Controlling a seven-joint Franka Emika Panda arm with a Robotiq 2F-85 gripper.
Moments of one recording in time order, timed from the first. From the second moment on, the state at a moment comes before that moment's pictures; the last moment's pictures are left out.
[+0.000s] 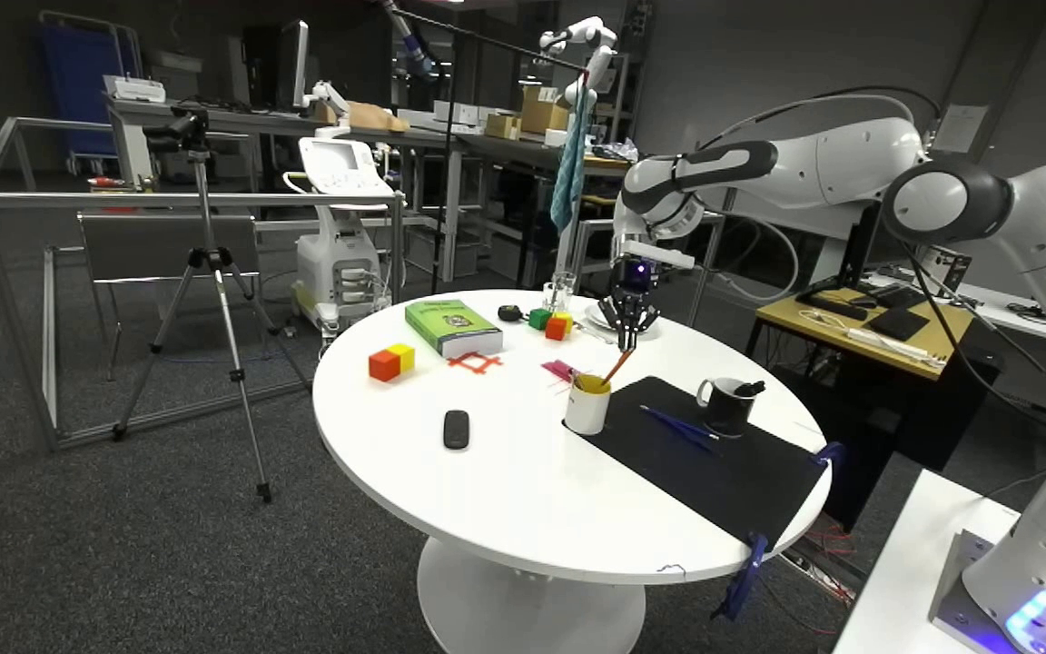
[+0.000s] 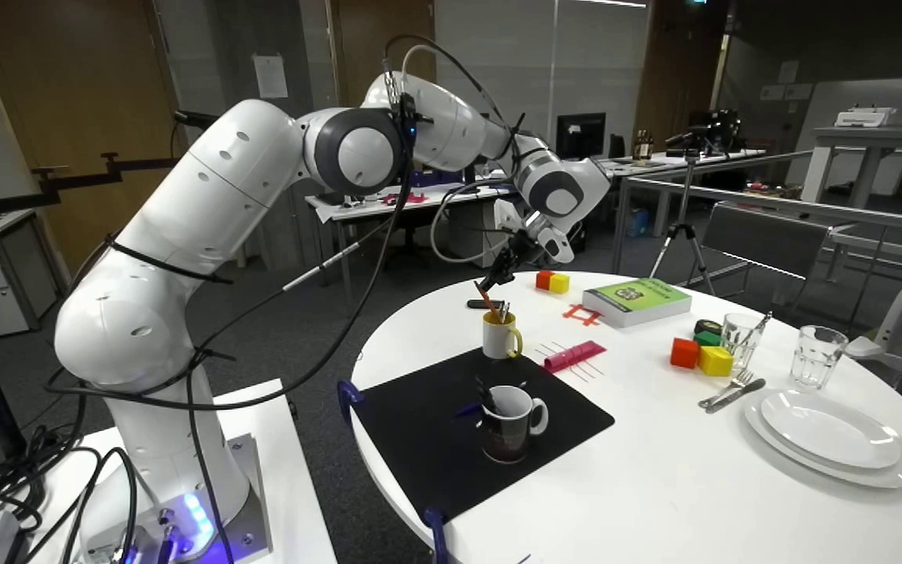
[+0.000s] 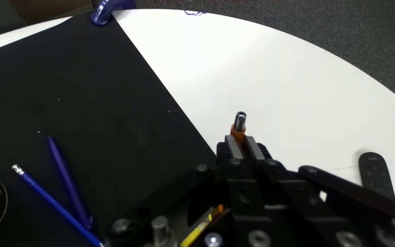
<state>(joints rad) 0.00 0.79 0.04 -1.20 0.45 1.50 0.48</state>
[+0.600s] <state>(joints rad) 0.00 0.84 0.03 -1.18 0.45 1.50 0.52</state>
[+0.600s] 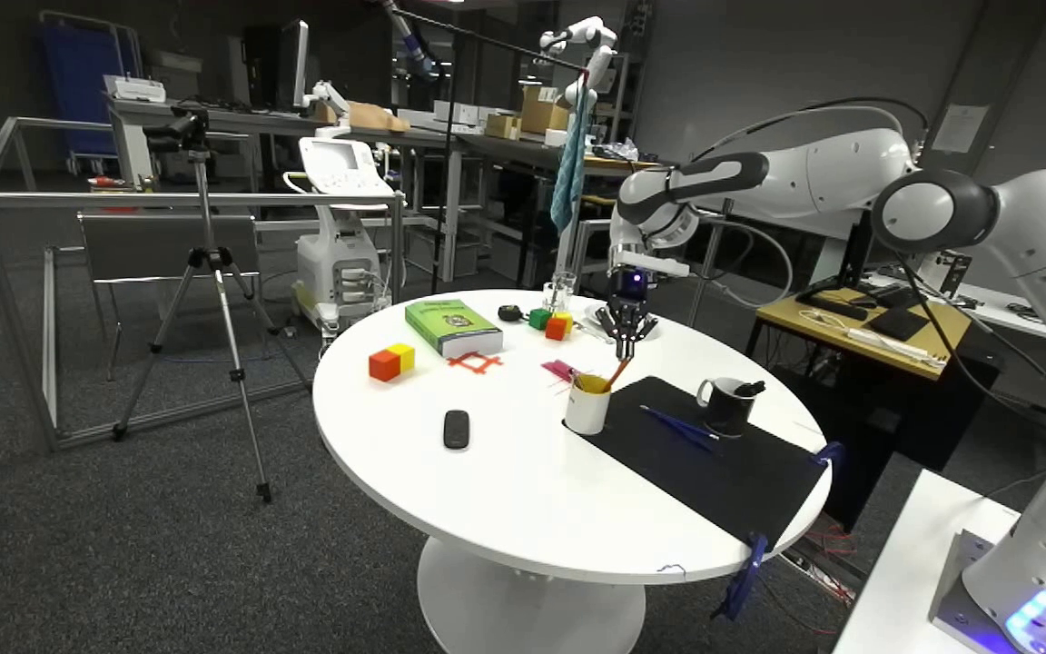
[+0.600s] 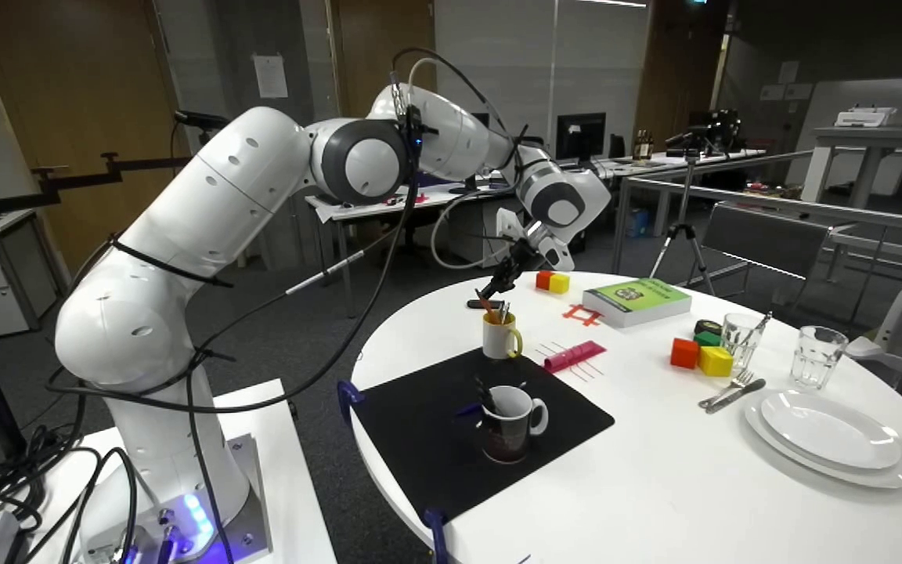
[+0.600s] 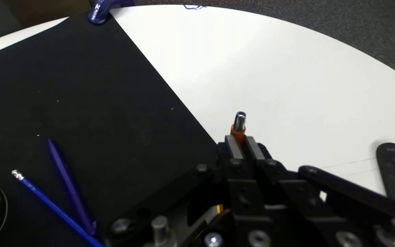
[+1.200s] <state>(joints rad) 0.00 0.86 0.03 -1.16 0.45 1.50 0.52</state>
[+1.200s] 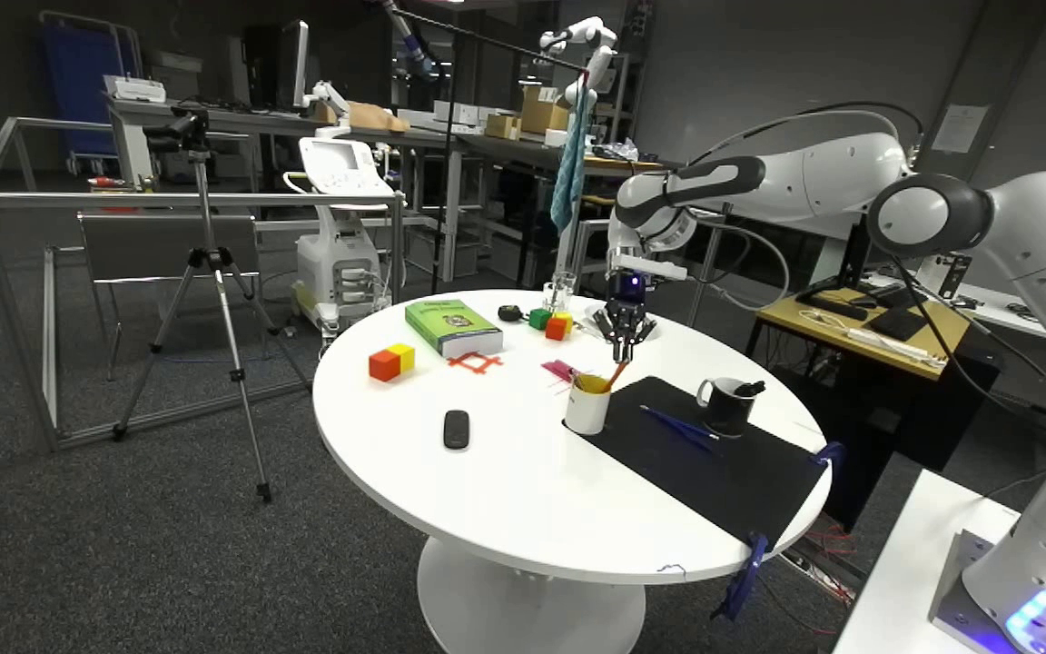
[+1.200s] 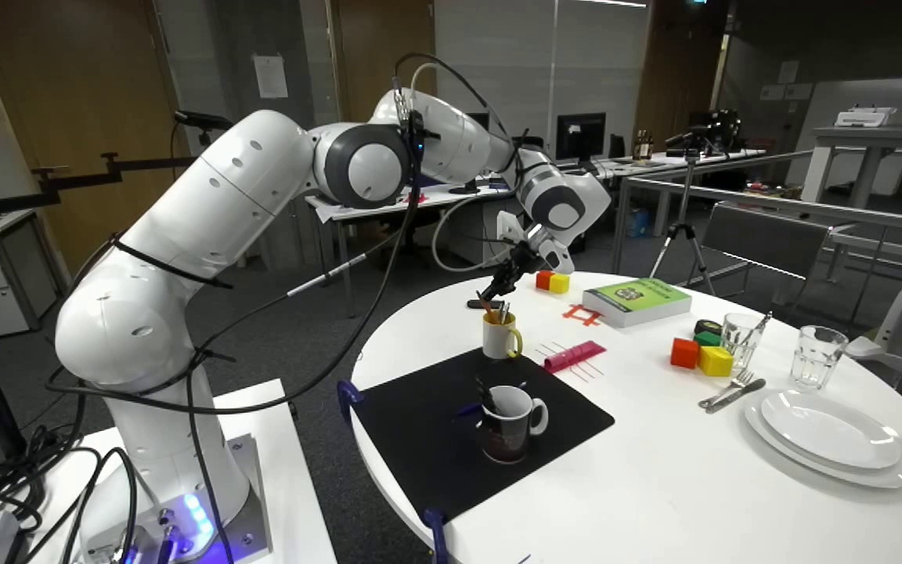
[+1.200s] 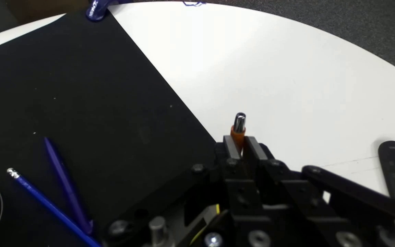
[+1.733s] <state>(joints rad) 0.00 0.86 0.03 -1.16 0.45 1.50 0.51</state>
